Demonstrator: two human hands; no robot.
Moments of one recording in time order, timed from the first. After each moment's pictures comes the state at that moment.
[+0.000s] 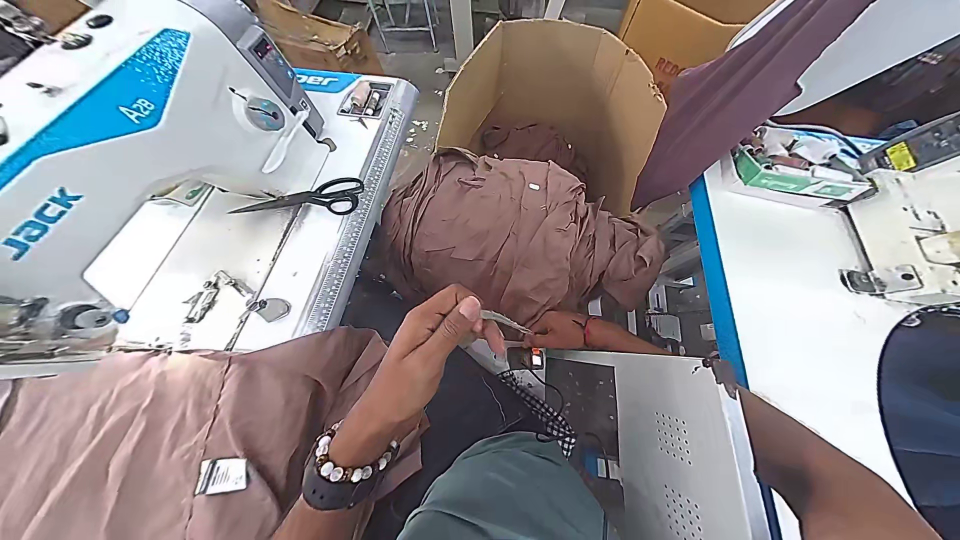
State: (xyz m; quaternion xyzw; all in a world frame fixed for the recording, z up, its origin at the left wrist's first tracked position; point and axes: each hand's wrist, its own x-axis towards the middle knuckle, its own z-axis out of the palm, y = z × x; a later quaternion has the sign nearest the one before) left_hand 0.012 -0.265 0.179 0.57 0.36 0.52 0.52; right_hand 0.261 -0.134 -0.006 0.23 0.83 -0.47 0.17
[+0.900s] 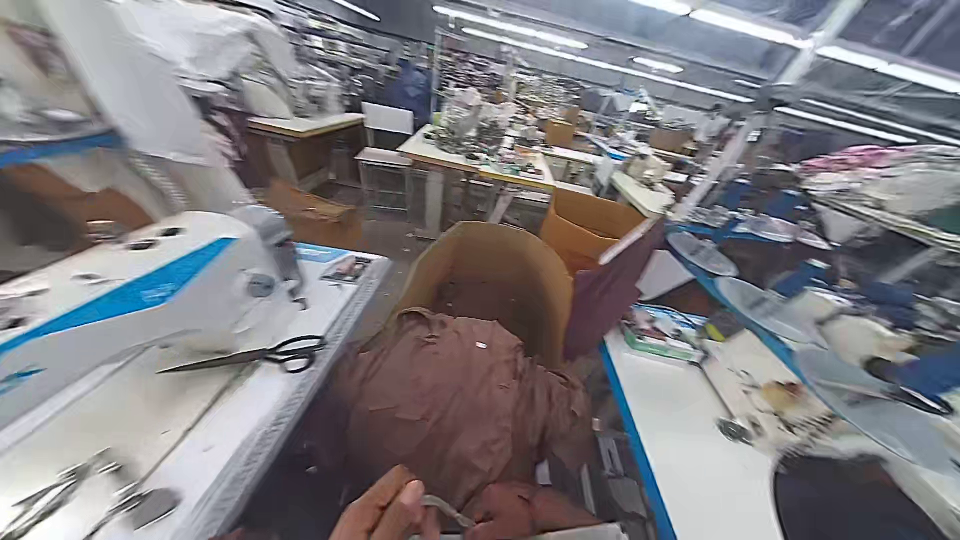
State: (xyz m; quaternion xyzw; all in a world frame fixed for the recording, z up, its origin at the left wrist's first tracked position) left_hand 0.023 -0.277 0.180 0.57 0.39 0.55 0.47; right_hand 0.268 -0.142 0.003 0.19 0.86 -0.47 0.10
